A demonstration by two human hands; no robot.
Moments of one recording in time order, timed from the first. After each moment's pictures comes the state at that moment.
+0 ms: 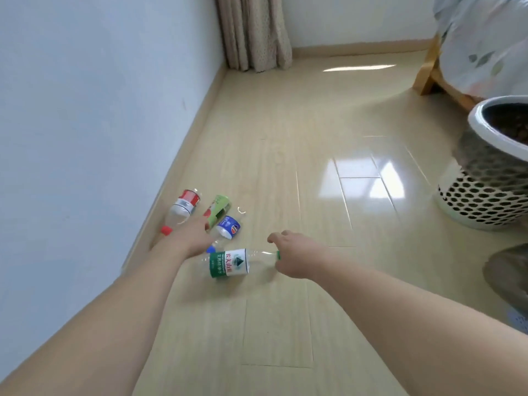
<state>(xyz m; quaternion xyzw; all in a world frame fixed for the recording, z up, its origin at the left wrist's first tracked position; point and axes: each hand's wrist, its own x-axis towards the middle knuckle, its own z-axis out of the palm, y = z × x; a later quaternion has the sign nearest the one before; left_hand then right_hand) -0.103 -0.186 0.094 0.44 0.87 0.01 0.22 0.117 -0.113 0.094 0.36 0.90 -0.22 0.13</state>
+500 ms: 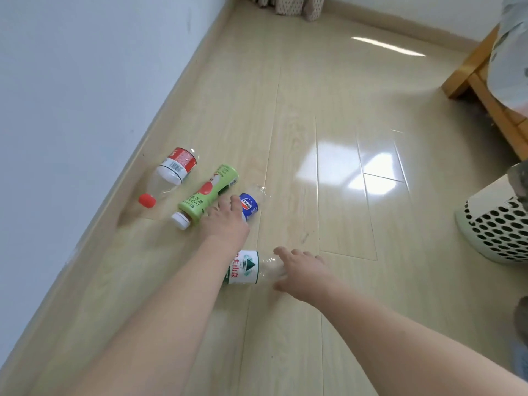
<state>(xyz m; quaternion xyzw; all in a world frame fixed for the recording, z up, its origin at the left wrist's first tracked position) -0.120 -0.112 -0.045 0.48 0.87 -0.01 0.13 0.056 -0.091 -0.013 0.41 0.86 -0.16 0.26</state>
